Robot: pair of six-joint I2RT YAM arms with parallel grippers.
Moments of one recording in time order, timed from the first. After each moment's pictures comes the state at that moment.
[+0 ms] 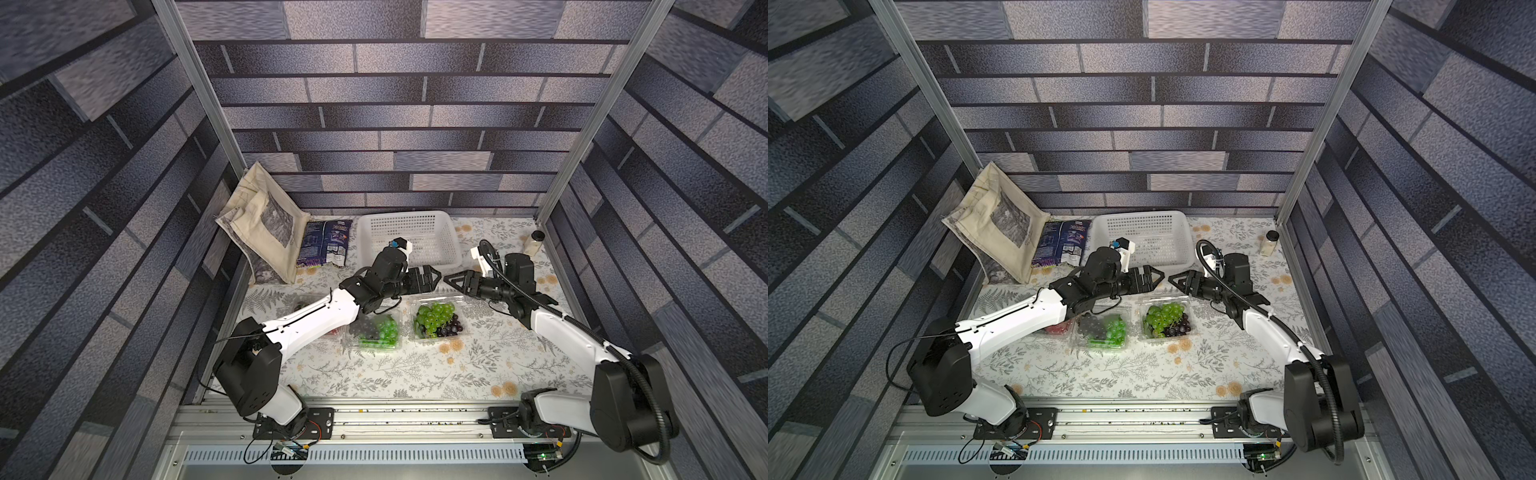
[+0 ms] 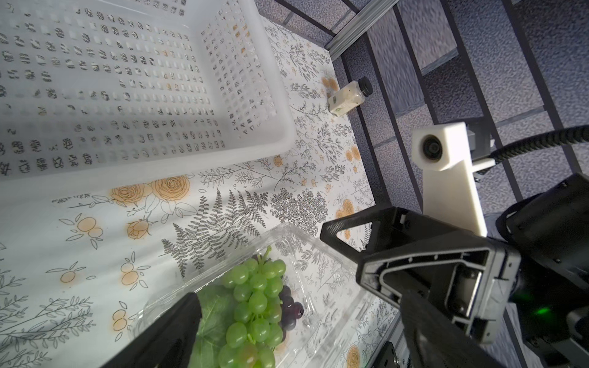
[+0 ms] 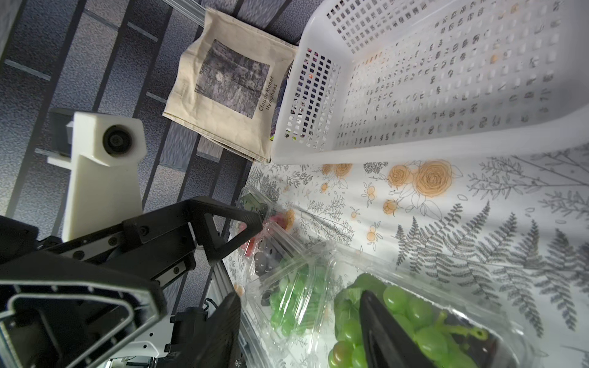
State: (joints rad) left arm -0.77 1.52 1.11 -0.09 0.20 -0.76; right arm 0.24 1.24 0.70 0.01 -0.81 0.59
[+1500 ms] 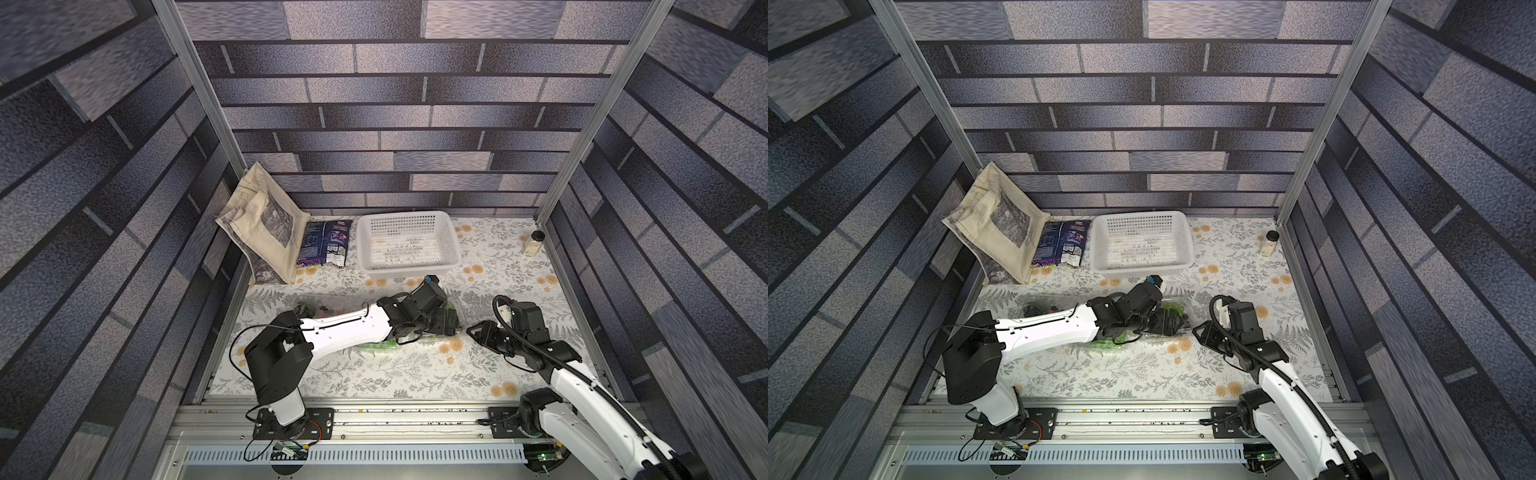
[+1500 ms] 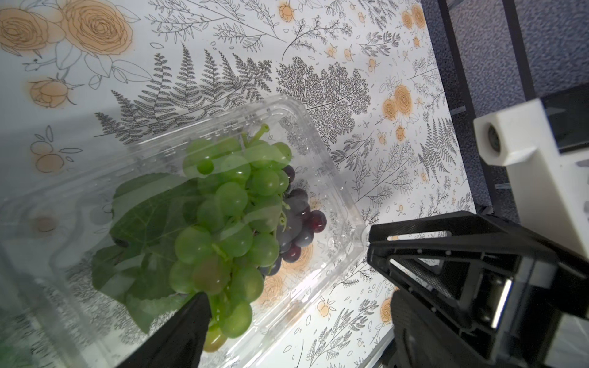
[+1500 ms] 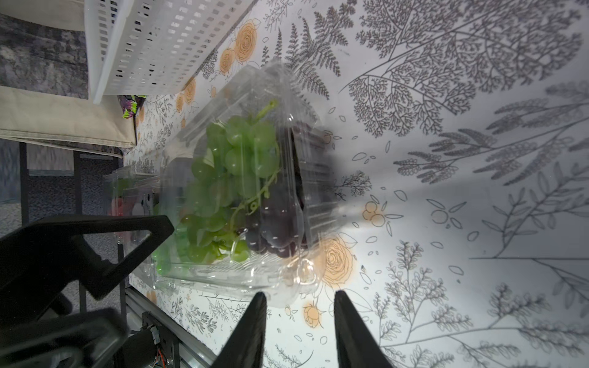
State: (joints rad) left arm -1.03 1.69 1.18 -0.30 0.06 -0.75; right arm 0.29 0.77 0.39 -0.48 -0.41 0.67
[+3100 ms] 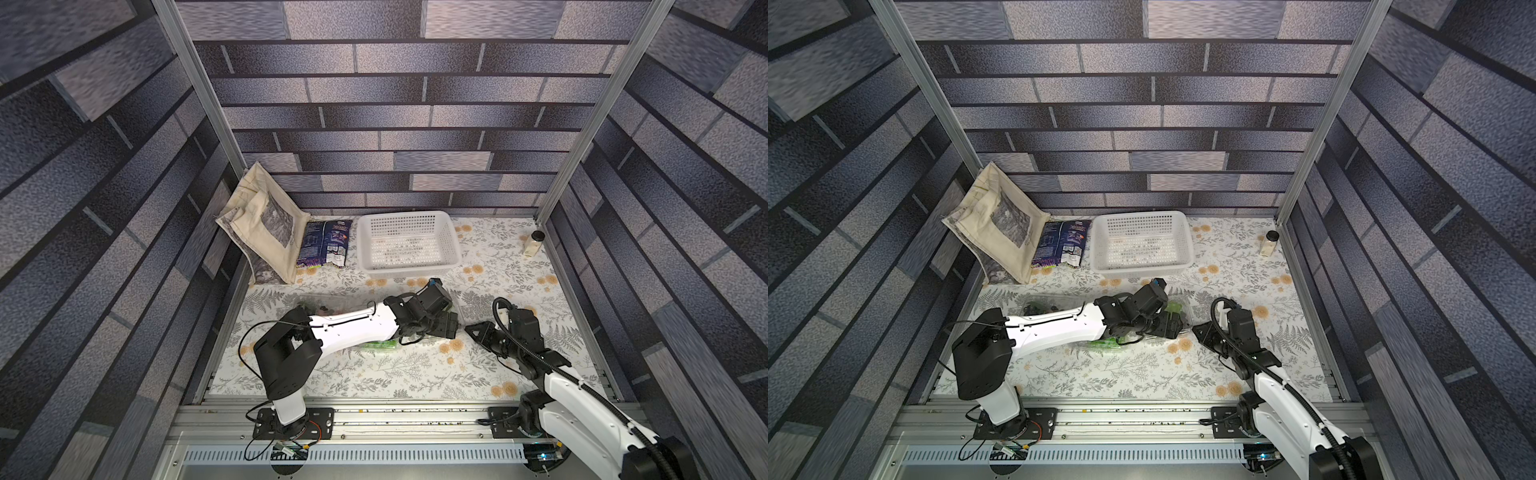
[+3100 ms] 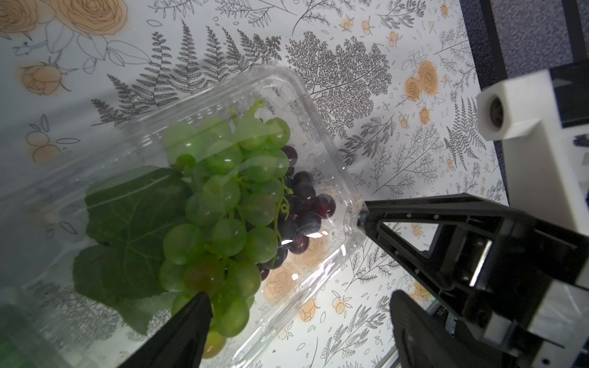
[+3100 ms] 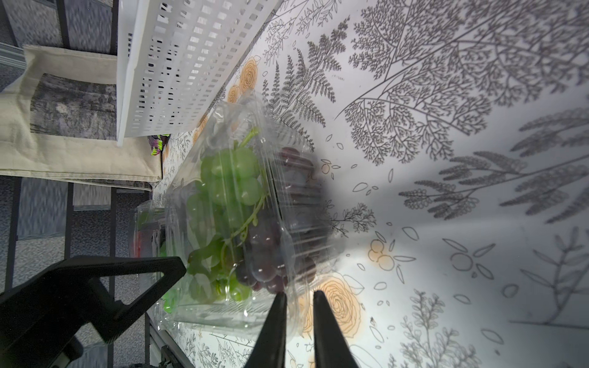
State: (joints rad) left arm -1.04 1.73 1.22 -0.36 0.05 -0.72; right arm 0.29 0.80 0.22 -0.11 -0.41 0.81
